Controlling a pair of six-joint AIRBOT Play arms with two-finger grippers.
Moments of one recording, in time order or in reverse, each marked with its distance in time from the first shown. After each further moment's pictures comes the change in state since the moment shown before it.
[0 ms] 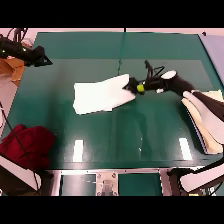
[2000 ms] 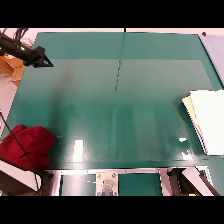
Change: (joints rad) left arm -0.040 0.089 -0.010 0.016 -0.125 0.018; right arm -1.188 0.750 -0.377 -0.692 0.319 0.500
